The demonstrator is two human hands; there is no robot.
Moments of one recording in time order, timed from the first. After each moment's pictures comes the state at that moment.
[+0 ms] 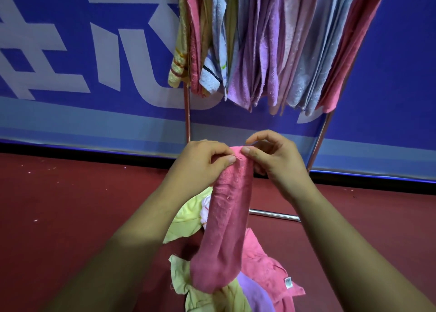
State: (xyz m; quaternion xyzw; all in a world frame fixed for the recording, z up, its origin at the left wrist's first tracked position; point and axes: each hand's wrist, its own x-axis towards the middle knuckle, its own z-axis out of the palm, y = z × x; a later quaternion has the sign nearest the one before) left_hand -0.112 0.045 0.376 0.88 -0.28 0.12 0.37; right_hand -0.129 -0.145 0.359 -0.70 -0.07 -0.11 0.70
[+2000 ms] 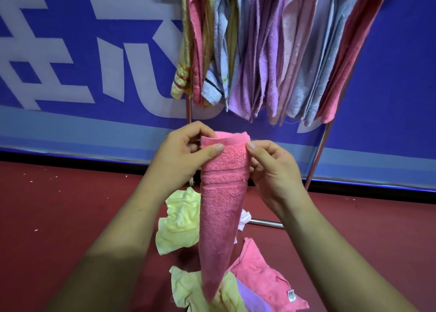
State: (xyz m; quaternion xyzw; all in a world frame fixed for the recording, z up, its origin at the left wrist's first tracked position) left_hand -0.110 0.069 0.407 0.74 -0.24 0.05 0.62; right_hand -0.132 -0.119 0.369 -0.51 -0.03 -0.08 0.86
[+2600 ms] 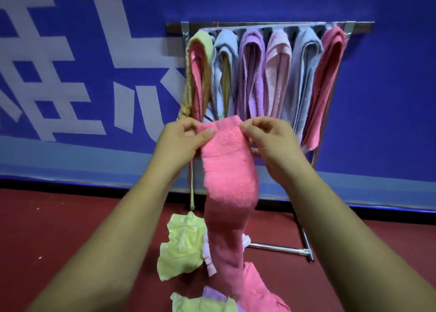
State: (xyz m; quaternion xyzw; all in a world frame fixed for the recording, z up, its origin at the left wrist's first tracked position) left_hand -0.122 0.058 0.501 0.74 -0.17 0.11 0.64; right_hand -0.137 -0.128 0.493 -0.67 -0.09 -0.16 0.72
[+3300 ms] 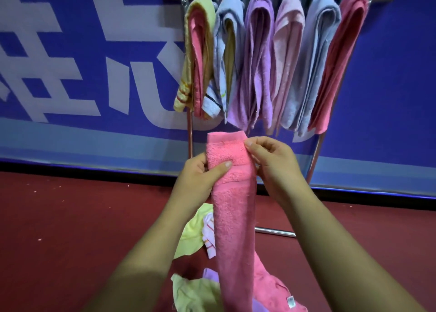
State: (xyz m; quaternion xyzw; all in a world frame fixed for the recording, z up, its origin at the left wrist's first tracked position) left_hand -0.144 0.038 0.401 0.68 -0.13 0.00 0.72; right_hand -0.134 -0.127 0.406 -0.63 -0.01 -0.12 0.77
